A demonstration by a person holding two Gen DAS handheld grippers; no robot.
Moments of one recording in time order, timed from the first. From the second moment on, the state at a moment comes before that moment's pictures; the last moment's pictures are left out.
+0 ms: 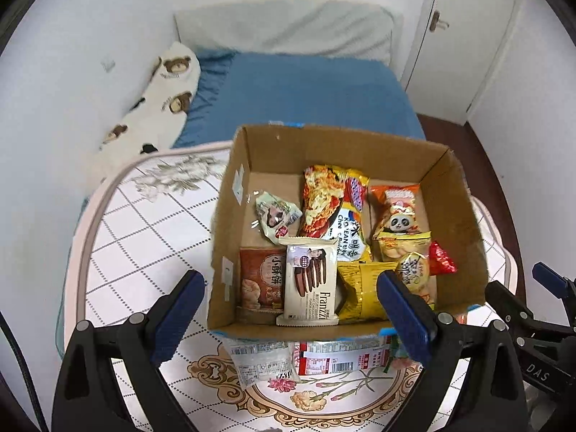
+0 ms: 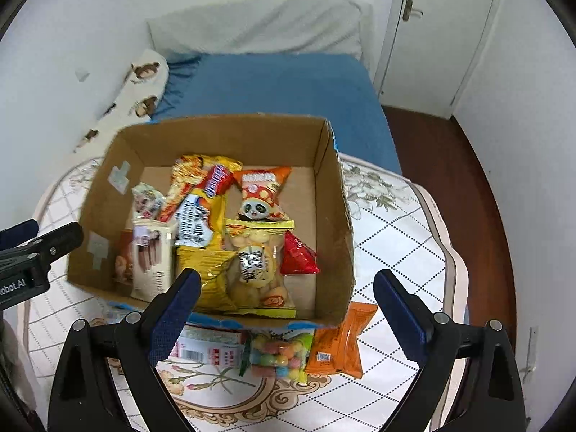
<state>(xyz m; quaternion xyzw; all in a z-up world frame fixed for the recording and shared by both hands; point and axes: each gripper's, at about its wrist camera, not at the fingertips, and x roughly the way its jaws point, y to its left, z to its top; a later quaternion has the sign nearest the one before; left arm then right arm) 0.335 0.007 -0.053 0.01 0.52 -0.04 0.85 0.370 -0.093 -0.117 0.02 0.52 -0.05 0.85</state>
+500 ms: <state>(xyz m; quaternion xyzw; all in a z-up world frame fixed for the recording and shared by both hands) 0.260 -0.002 0.004 0.02 0.46 -0.05 0.89 0.292 -0.084 -0.046 0.03 0.45 -0.04 0.89</state>
